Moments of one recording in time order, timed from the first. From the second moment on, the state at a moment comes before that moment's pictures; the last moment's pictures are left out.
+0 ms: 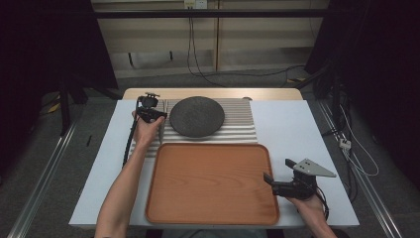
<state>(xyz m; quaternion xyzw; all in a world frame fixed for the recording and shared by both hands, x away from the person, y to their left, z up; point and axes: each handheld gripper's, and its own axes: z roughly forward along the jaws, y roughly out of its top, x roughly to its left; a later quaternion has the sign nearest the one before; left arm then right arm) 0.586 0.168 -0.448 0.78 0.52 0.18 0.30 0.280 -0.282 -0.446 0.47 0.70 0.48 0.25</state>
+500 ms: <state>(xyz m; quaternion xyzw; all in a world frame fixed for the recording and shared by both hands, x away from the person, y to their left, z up) 0.590 0.158 -0.450 0.79 0.52 0.17 0.29 0.281 -0.282 -0.446 0.47 0.70 0.48 0.24</state>
